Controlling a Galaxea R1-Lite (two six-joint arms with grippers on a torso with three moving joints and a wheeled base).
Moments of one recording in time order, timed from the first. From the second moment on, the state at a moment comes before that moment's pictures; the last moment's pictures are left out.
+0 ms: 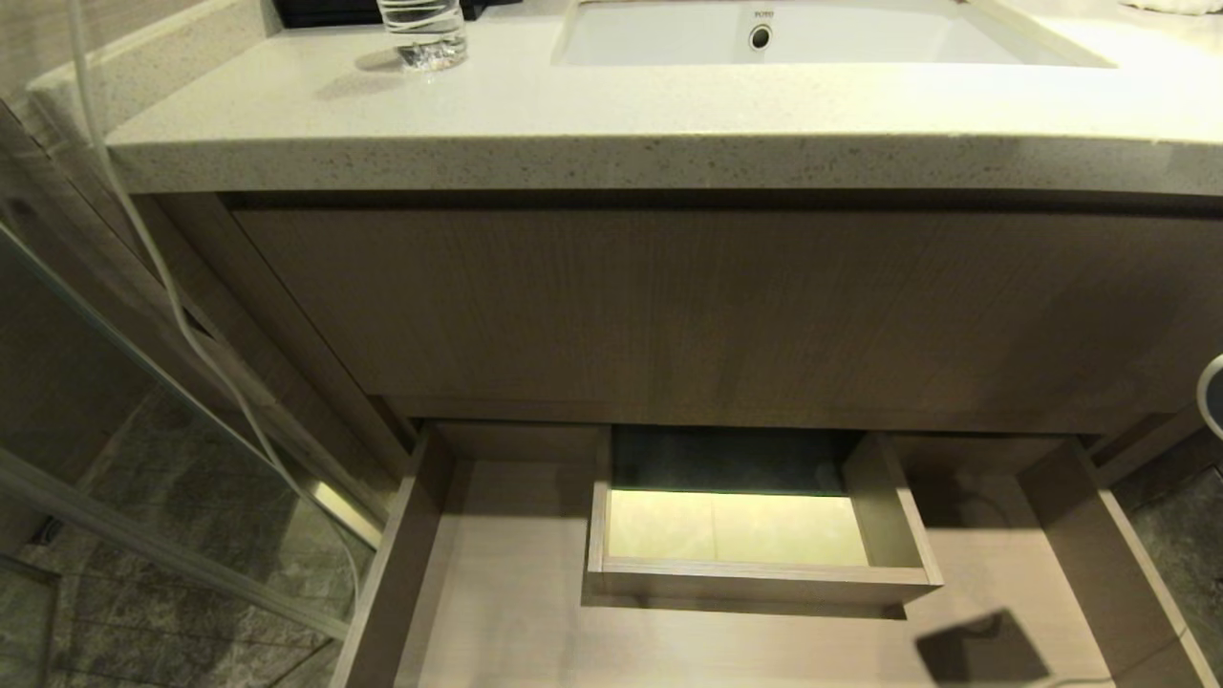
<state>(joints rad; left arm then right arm) 0.00 0.00 0.00 0.00 0.00 0.00 -0.33 0.96 -0.74 0.16 0.10 -0.48</state>
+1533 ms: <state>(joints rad) 0.00 0.00 0.00 0.00 0.00 0.00 -0.33 1.01 -0.67 0.17 0.04 -0.48</state>
